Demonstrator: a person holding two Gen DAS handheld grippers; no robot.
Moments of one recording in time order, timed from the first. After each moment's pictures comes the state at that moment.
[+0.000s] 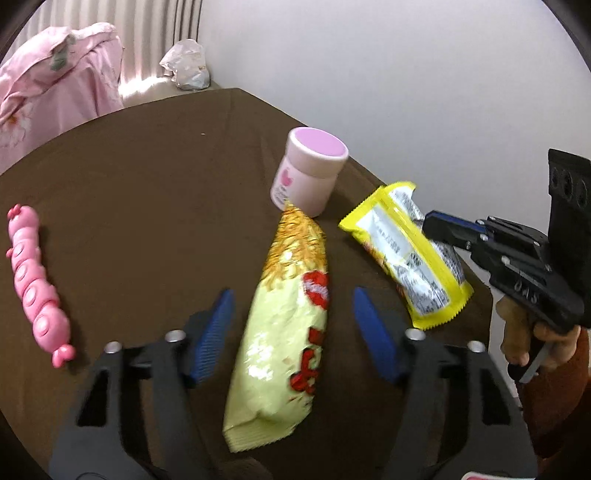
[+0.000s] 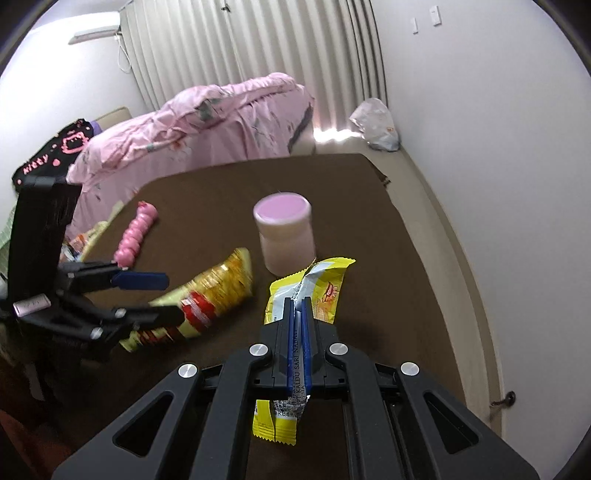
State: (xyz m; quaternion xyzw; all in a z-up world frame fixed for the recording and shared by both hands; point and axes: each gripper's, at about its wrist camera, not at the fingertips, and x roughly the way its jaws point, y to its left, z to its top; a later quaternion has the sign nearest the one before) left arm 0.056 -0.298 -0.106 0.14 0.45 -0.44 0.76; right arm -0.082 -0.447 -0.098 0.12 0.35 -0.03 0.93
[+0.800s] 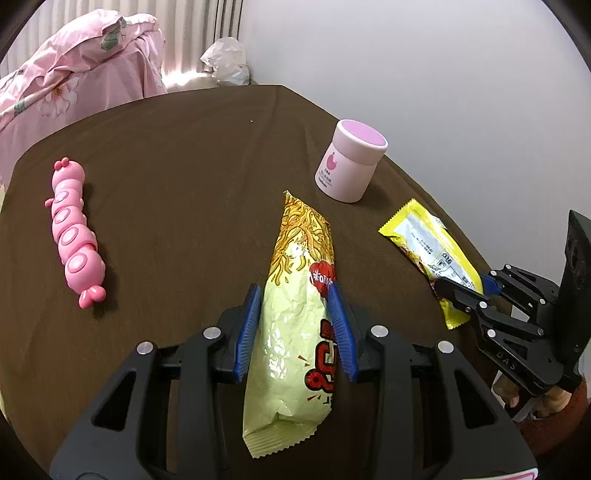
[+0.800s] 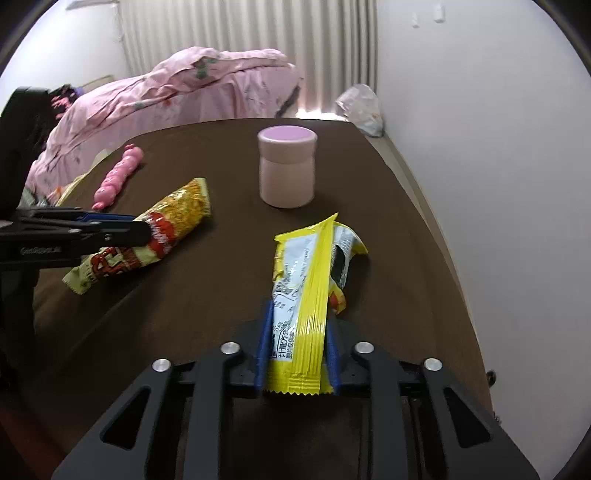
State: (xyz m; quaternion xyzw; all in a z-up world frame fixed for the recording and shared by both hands) left arm 0.042 -0.256 -0.111 0.12 0.45 -0.38 0.80; right arm -0.099 -0.405 -0.131 0.06 0.39 -0.07 0.92
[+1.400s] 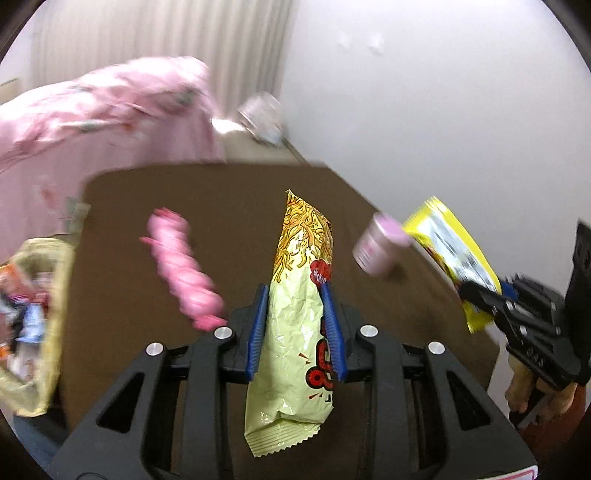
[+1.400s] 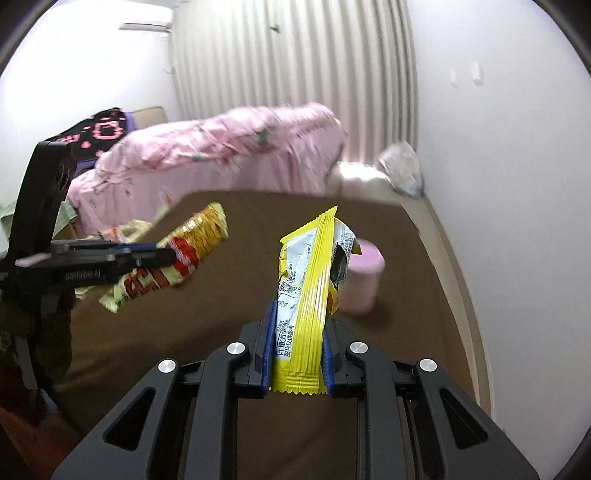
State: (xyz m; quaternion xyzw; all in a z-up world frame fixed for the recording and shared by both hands) left arm 0.053 -0.163 -0.031 0.03 0.35 -0.32 0.88; right arm -0.083 -0.361 -0.035 0.03 0.28 0.02 0.96
